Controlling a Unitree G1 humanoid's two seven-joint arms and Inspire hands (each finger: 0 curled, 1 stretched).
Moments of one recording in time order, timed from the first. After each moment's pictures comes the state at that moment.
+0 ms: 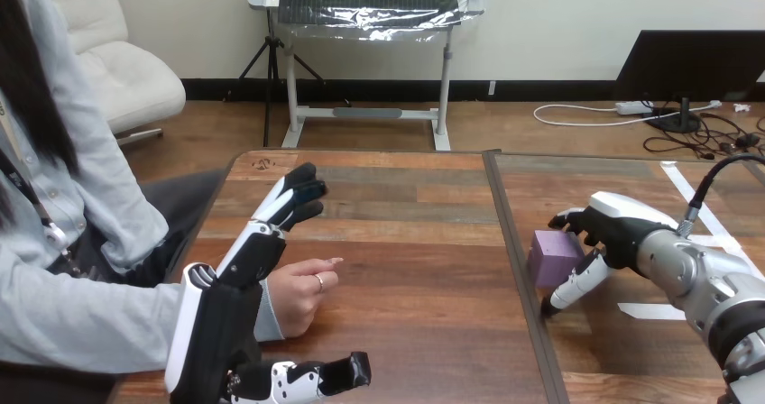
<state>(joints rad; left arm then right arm) -0.01 0.10 -0.05 0.77 -0.04 -1.51 -0.15 -0.83 -0.46 0.39 1.34 -0.62 -0.18 0.14</state>
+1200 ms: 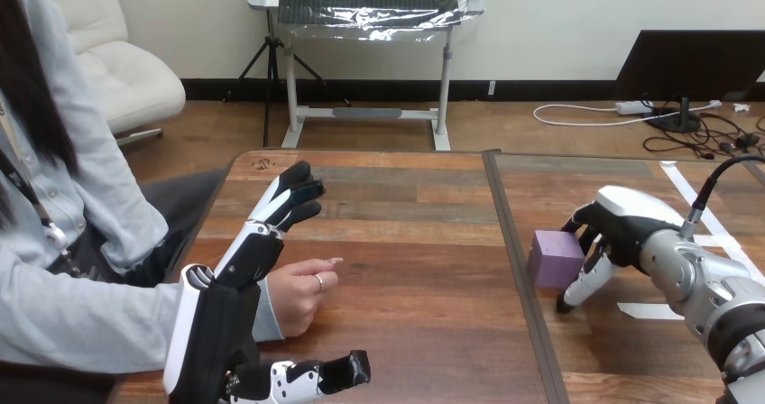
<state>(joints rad) -0.01 0.09 -0.04 0.77 -0.03 -1.51 -0.14 -0.83 -0.46 0.40 1.36 -0.64 -0.18 0.03</state>
